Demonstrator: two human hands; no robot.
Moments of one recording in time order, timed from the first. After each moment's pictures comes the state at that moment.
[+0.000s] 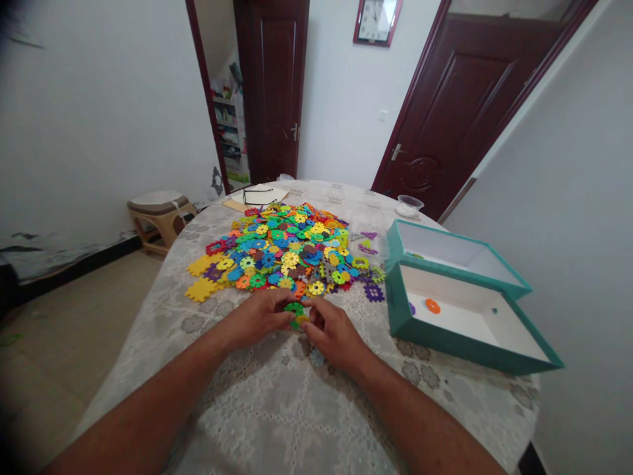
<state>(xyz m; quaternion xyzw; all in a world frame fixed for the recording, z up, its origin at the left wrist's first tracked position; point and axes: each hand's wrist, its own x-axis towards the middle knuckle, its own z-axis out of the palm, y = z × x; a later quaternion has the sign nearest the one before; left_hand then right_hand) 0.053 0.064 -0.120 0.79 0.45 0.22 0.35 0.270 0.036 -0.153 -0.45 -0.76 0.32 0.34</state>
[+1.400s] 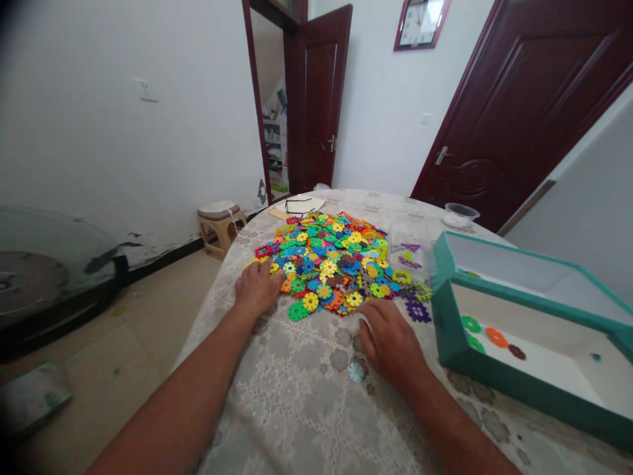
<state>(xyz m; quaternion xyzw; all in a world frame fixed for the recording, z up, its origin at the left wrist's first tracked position) -0.025 0.101 -0.148 0.59 0.78 0.20 -0.05 0.298 0.042 -0.141 -0.41 -0.85 -0.06 0.32</state>
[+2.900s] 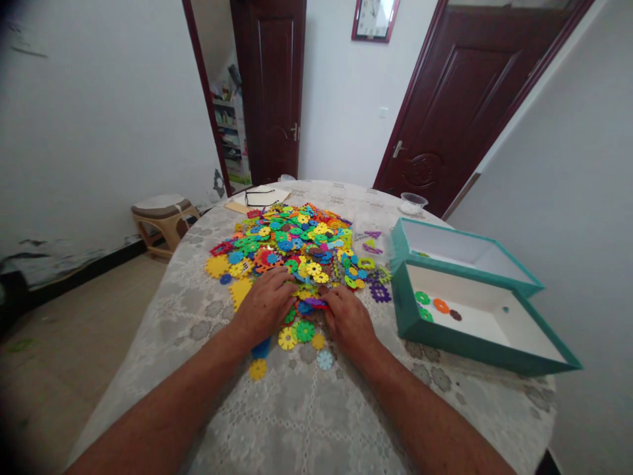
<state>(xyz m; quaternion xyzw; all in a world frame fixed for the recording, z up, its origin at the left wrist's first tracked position) 0.048 0.083 -0.142 0.86 0.42 0.28 -0.04 0.285 0.059 -0.161 -0.49 -0.82 0.06 0.28</state>
